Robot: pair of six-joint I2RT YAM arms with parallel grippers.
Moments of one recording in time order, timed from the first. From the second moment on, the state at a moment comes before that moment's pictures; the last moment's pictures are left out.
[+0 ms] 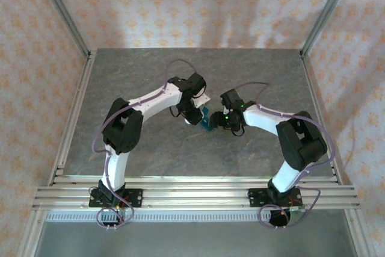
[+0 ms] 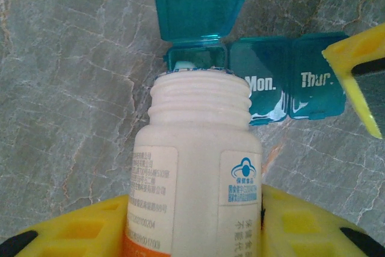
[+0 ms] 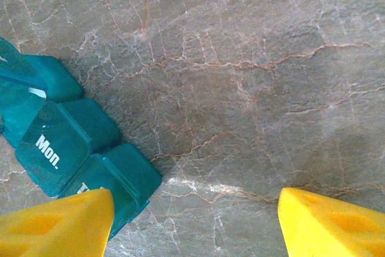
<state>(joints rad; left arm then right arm) -0.62 2.04 1.64 -0.99 0.12 0.11 0.49 1.67 0.94 -0.43 -0.17 0.56</state>
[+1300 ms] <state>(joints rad) -0.64 2.12 1.77 -1.13 0.07 0.14 0.49 1.67 0.94 -0.43 -0.17 0.56</state>
